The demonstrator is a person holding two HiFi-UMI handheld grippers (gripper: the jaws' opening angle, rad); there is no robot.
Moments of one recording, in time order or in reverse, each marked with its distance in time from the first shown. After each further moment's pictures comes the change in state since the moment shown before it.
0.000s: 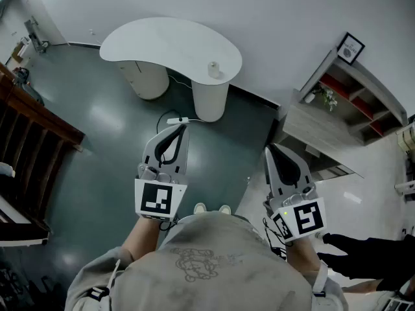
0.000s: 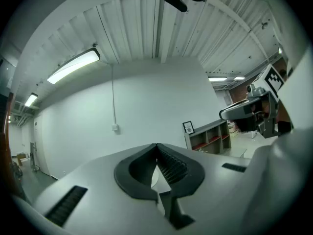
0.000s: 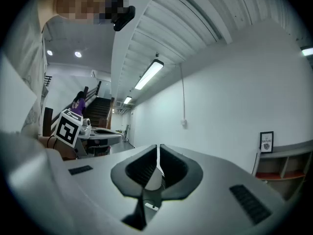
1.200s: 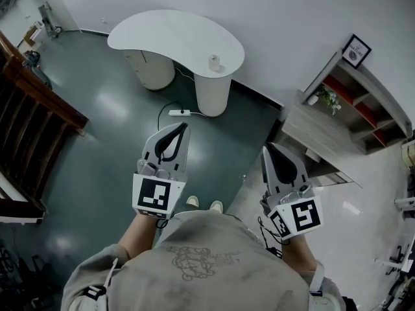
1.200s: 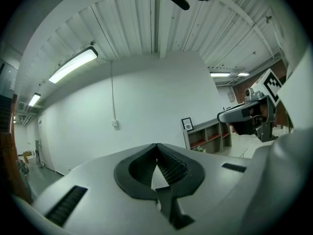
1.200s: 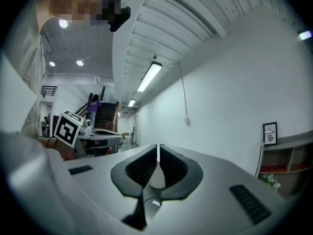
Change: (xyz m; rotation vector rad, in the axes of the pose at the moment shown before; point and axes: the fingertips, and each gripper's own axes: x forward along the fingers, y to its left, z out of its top) left arm 0.002 -0.067 0.000 -0.021 0.058 0.044; right arm -0.040 -0.041 -0.024 0.053 -0.003 0.085
